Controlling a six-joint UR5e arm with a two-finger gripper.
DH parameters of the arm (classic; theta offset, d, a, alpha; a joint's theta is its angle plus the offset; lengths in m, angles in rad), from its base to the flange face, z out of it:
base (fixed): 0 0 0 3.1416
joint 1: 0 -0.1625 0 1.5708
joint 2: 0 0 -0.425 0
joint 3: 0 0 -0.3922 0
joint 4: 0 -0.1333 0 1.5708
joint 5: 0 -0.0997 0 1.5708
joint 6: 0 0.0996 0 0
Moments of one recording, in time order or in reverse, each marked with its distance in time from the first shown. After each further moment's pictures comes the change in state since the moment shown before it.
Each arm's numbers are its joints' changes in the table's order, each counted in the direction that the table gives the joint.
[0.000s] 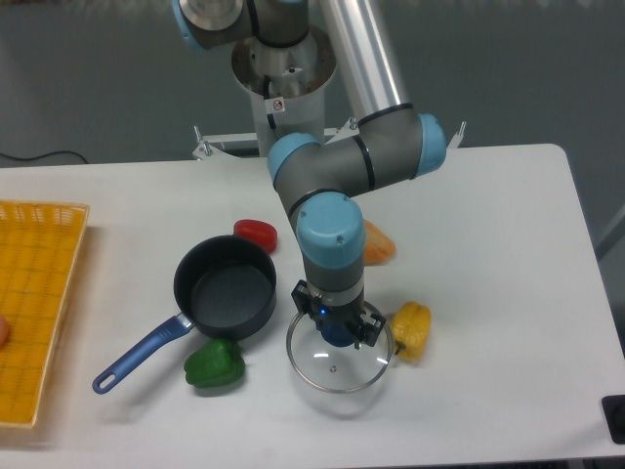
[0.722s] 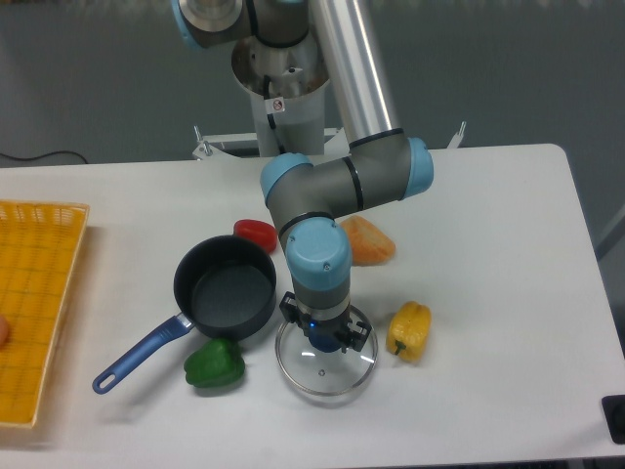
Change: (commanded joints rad) arm 0.021 0.035 0.012 0.005 -0.002 -0.072
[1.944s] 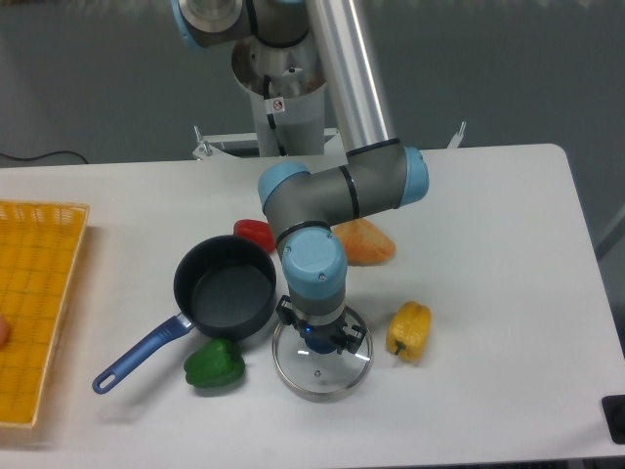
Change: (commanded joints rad) arm 0.008 0.021 0.000 -0.002 -0.003 -0.002
